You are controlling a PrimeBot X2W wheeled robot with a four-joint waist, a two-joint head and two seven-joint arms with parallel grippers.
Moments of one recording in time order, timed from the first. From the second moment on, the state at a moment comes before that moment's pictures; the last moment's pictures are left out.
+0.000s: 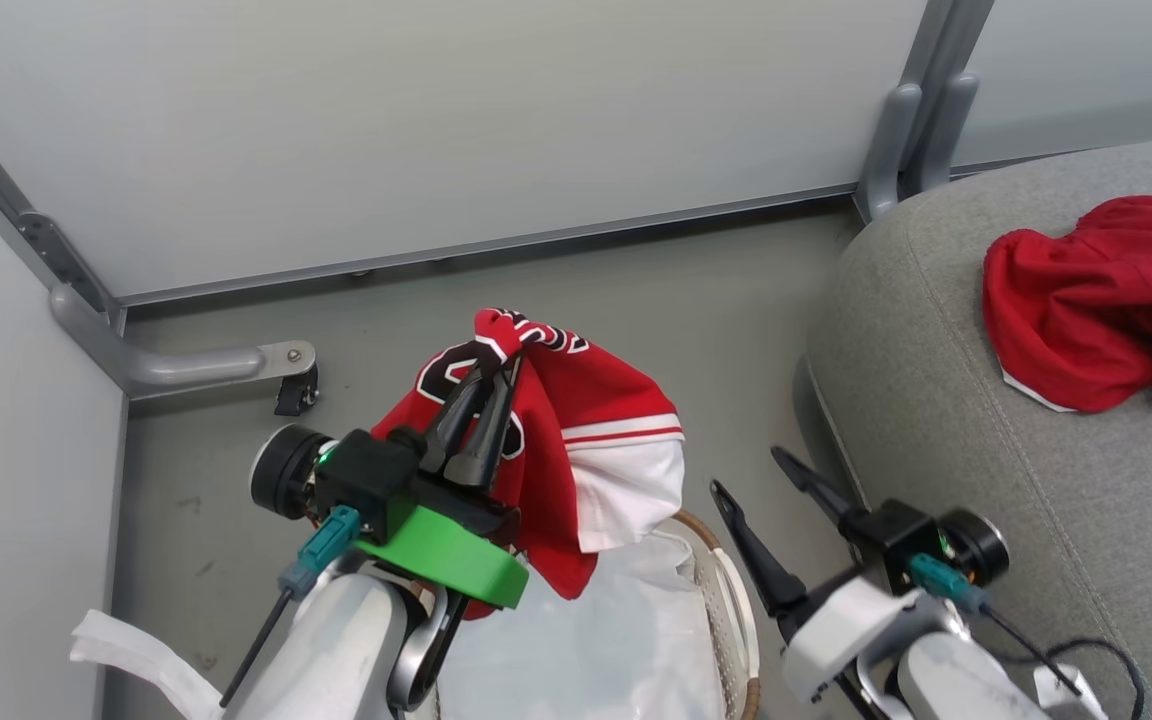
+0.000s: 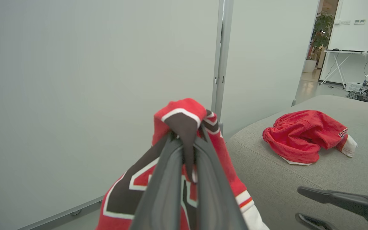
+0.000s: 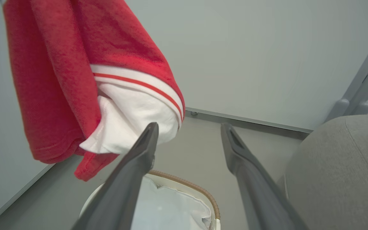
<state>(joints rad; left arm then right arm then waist) -0.32 0.10 -0.47 0.19 -0.30 -0.13 -0.26 -0.19 -0.10 0.36 0.33 0.18 0.13 -0.26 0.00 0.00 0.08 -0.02</state>
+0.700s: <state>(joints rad) -0.35 0.08 -0.60 0.19 -0.32 -0.13 -0.26 -0.78 -0.42 1.10 0.46 0.56 0.13 -0.26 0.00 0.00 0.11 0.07</state>
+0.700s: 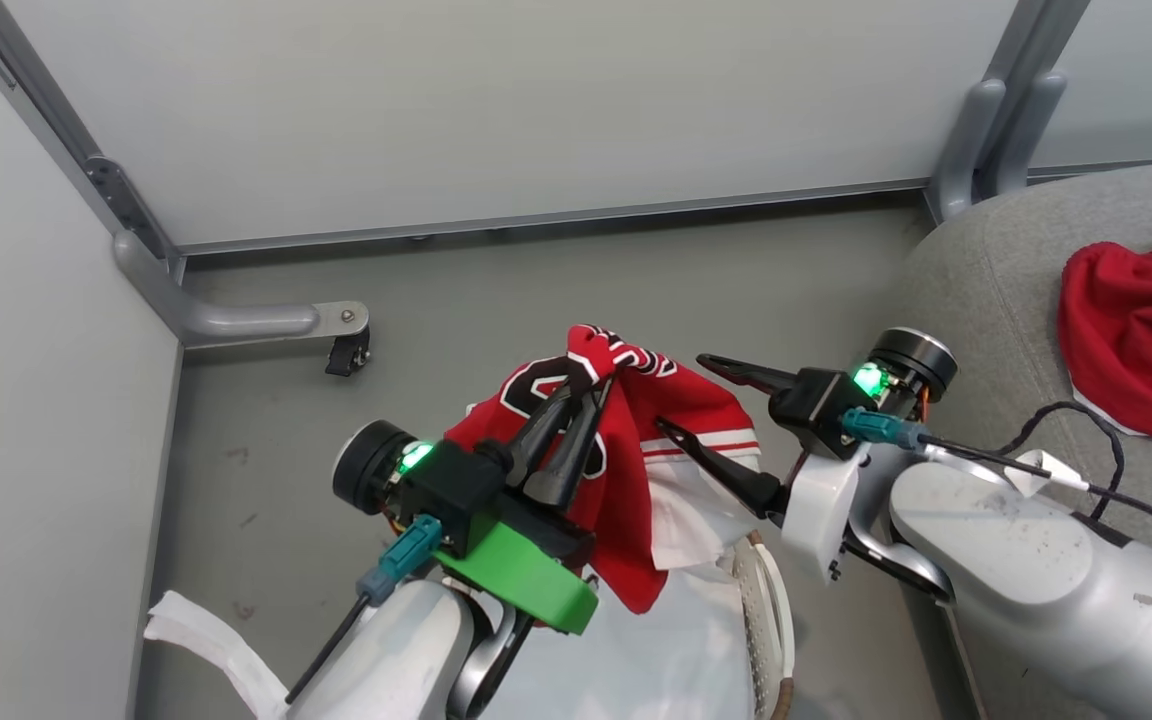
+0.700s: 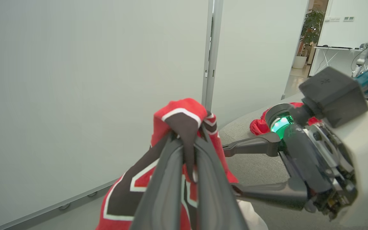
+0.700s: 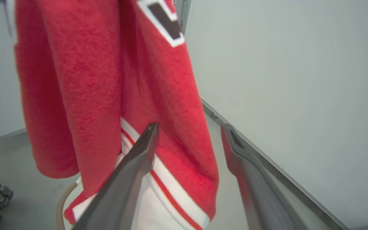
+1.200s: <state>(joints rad) -0.38 0.08 -0.63 0.19 -0.33 -0.13 -0.26 -0.79 -0.36 1.23 0.50 0.73 0.13 -0.26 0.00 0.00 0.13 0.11</state>
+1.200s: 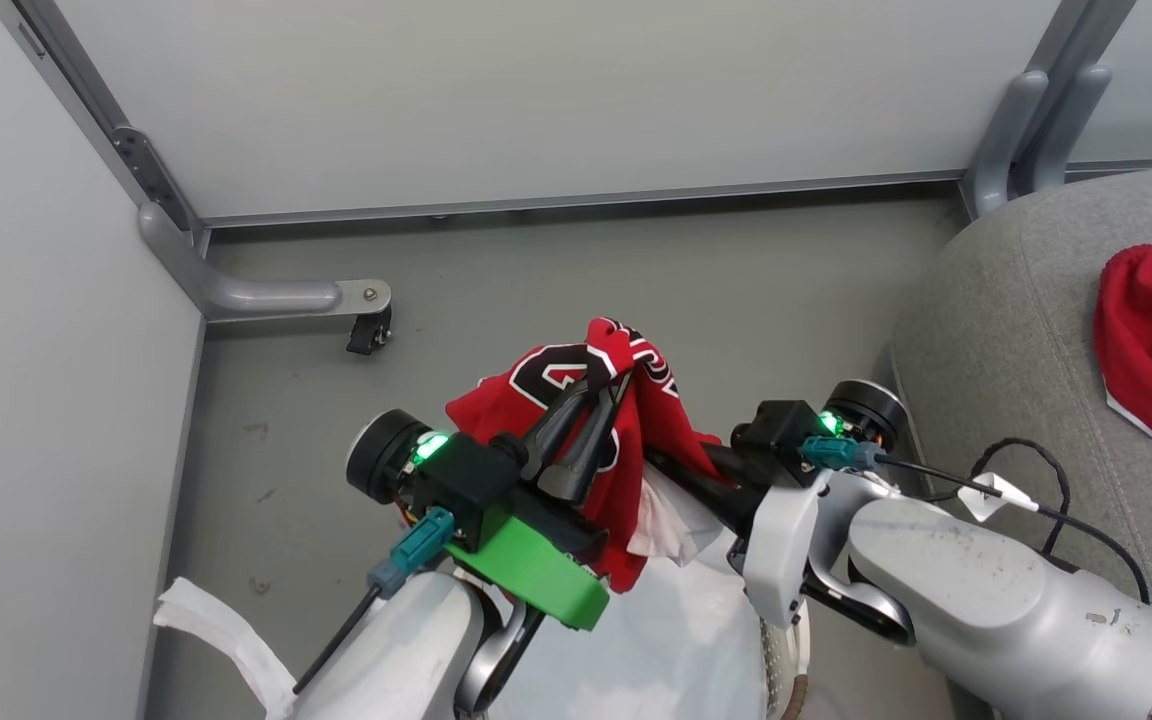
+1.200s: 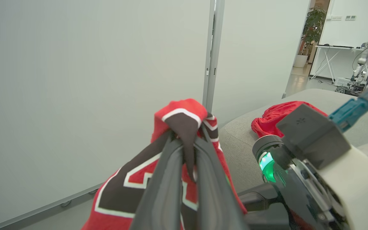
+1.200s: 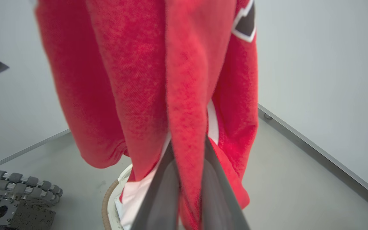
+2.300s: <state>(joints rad) -0.32 0.11 -0.53 0.23 -0.31 -0.13 -0.26 -0.32 -0.17 0.51 0.21 0.50 0.13 -0.26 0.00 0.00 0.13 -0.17</state>
